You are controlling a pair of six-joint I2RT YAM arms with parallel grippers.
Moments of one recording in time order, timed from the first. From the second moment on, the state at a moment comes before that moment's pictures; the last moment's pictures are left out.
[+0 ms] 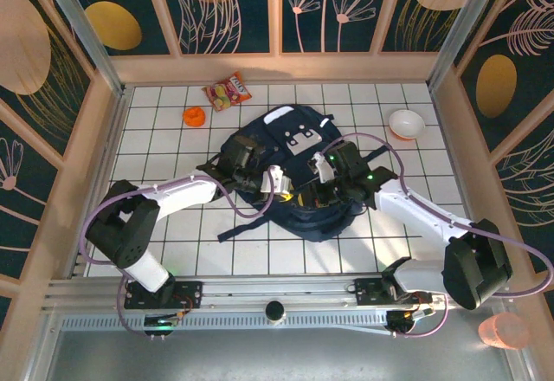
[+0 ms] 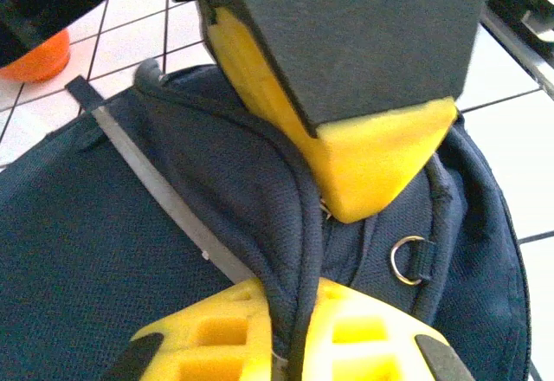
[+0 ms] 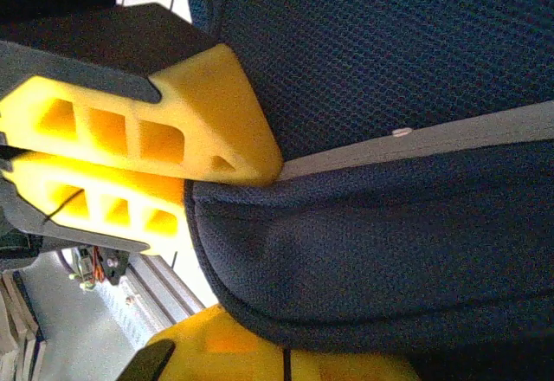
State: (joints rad) left arm -0.65 1.63 0.91 -0.01 0.80 0.85; right arm 0.59 1.27 0.82 -0.53 -0.56 0.41
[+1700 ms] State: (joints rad) left arm -0.58 1.54 0.91 -0.08 0.84 0.78; right arm 0.52 1.18 0.82 -0.62 -0.50 0.39
